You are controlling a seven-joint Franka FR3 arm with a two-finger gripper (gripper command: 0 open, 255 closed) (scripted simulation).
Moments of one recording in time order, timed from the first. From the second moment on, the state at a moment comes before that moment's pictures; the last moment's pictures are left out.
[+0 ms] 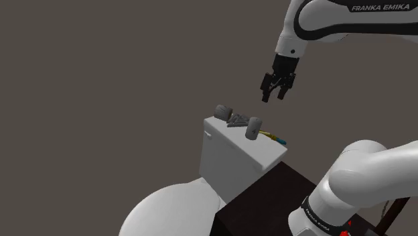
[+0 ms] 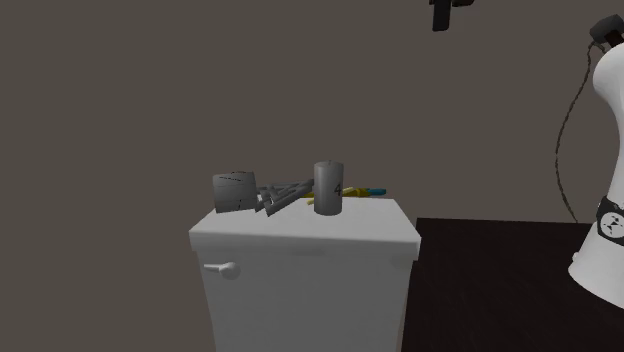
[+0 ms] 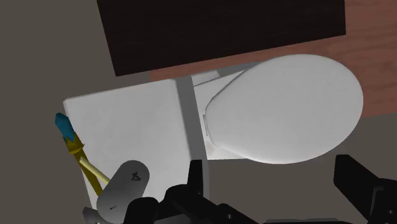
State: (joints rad) arm 0.01 -0.74 -0.07 -2.42 -0.03 1.65 0.08
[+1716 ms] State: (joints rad) arm -0.22 -0.07 -0.18 -2.44 -0.20 2.46 0.39
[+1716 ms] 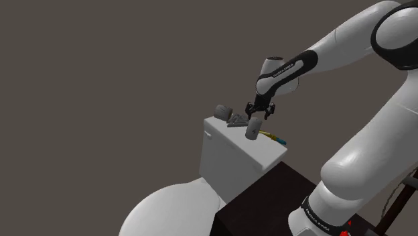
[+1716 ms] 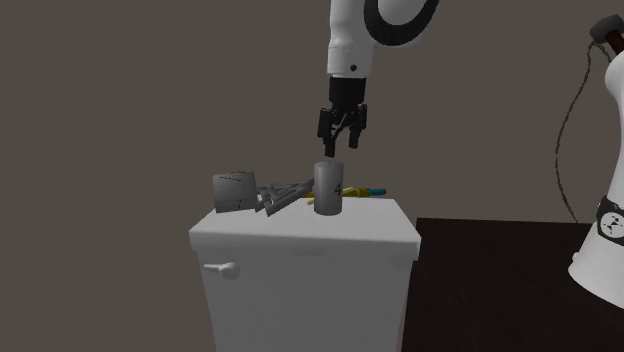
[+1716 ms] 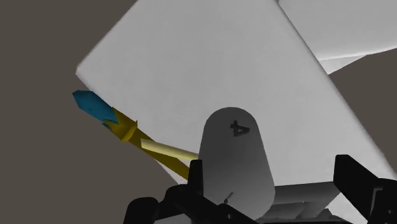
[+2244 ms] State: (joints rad) arm -0.25 0.10 -0.21 -2.40 -0.22 2.61 0.45
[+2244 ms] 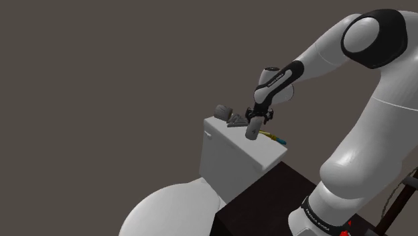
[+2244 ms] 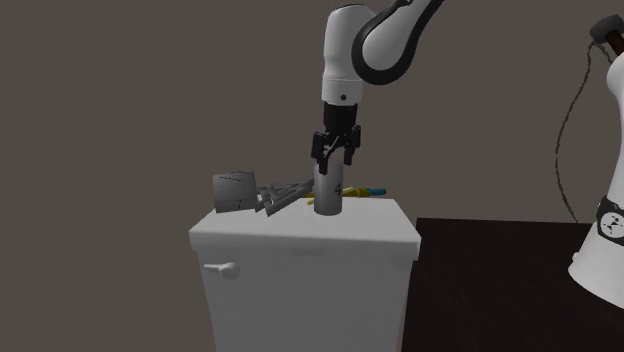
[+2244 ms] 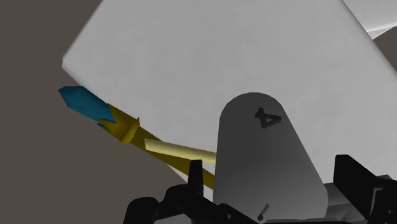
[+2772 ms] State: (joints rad) arm -0.25 0.14 -0.21 -2.41 -0.22 2.66 0.46
